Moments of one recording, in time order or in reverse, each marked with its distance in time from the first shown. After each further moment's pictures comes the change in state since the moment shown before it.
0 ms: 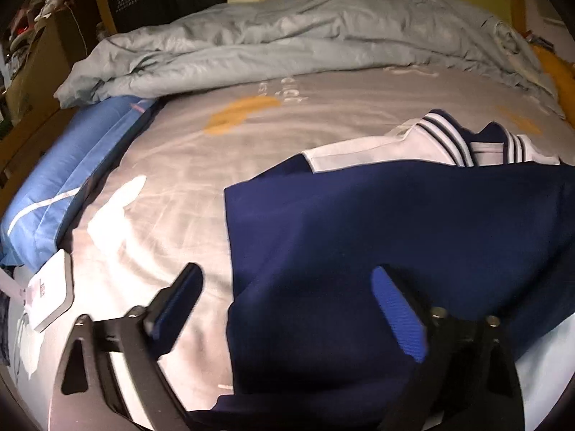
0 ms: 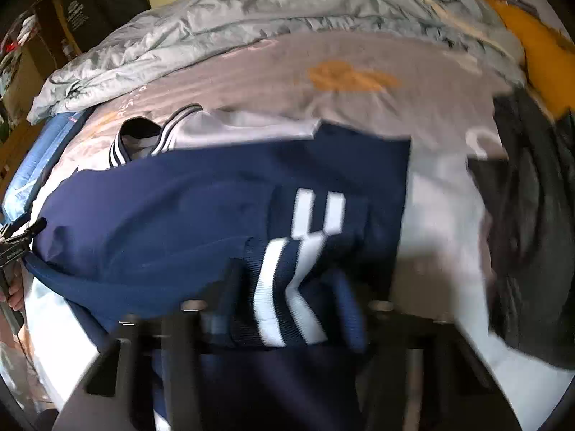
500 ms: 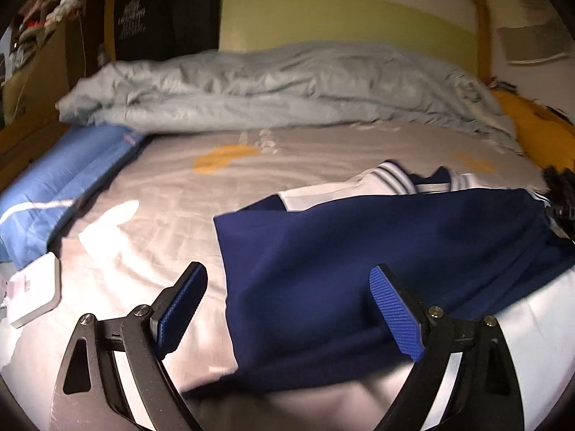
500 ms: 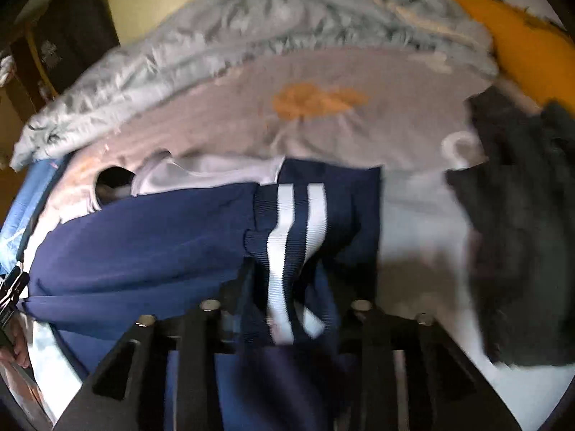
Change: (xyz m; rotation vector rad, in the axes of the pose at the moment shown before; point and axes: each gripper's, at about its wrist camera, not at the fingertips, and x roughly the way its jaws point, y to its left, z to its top) left arm -0.062 0.014 -0.031 -0.032 -0.239 -0.143; right arm -0.016 -0.027 -0.010 0.089 -0.083 -0.119
